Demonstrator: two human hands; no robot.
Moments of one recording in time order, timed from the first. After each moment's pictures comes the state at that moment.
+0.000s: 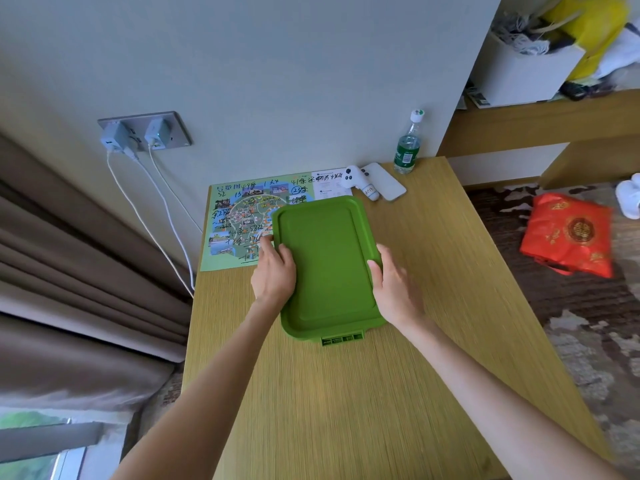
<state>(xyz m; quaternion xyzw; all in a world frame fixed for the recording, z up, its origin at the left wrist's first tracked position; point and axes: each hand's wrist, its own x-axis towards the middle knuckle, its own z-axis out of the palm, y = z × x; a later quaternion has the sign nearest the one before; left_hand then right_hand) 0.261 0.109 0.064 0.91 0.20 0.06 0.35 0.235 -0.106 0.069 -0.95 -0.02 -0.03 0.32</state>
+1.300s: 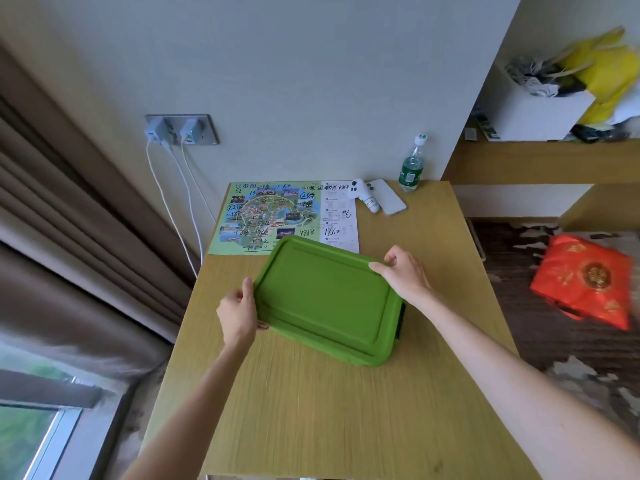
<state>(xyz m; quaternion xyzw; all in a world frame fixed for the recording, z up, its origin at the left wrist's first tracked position) 0.149 0.105 0.070 0.72 0.41 0.09 0.55 0.262 -0.172 0.093 -0.92 0.00 0.09 0.37</state>
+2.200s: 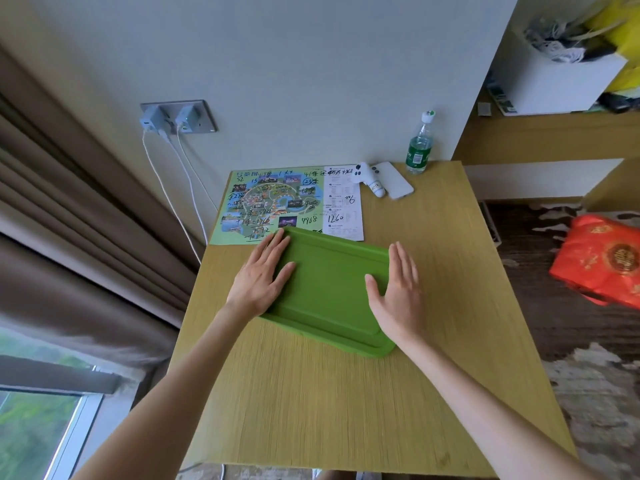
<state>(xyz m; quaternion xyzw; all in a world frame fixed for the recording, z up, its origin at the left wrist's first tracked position) 0.186 0.115 0.067 0.98 -0.04 0.04 0.19 0.194 -0.157 0.055 -0.95 -0.06 -0.08 0.29</state>
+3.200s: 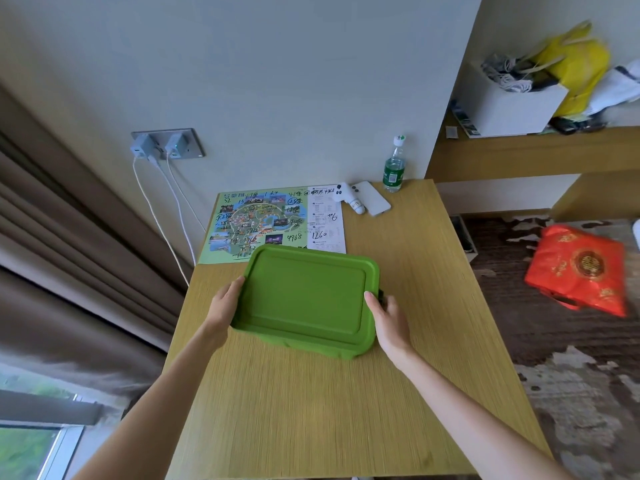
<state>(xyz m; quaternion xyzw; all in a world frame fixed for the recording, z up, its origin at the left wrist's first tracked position) 0.165 0.131 0.063 0.70 0.34 -0.04 0.63 0.171 -0.176 0.057 -0.79 0.15 0.10 0.59</state>
